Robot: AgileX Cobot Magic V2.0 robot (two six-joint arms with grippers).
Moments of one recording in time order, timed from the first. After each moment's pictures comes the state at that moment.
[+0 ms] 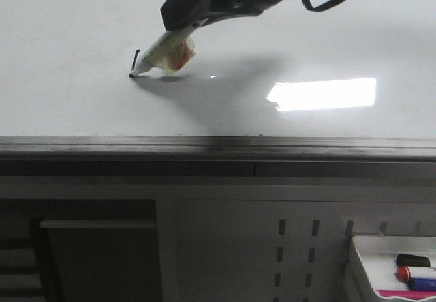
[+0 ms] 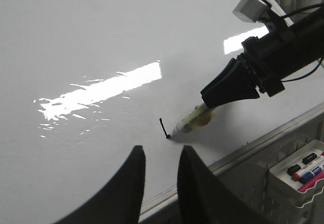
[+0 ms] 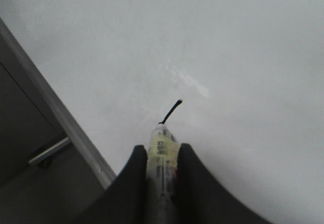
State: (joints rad) left arm -0.82 0.09 -0.43 0.52 0.51 -0.37; right arm 0.58 1.49 -1.00 1.36 0.23 -1.43
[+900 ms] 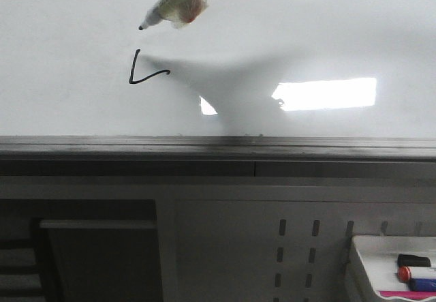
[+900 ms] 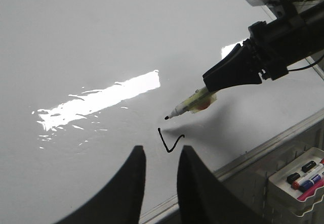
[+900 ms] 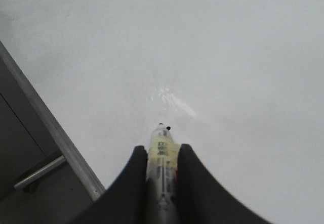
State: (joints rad) left arm -0.82 0.09 -0.43 0.53 0.48 -0.37; right arm 0.58 1.42 -1.00 1.35 0.19 -1.43
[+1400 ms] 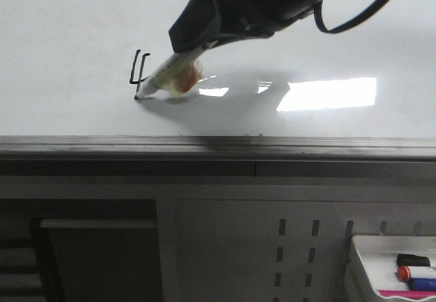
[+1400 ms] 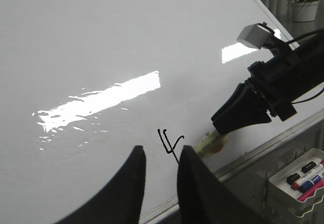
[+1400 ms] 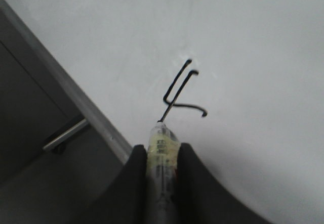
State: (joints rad) left arm -0.82 0.09 -0.43 0.53 0.47 -0.37; right arm 0.58 1.47 -0.92 1.37 0.26 -1.40
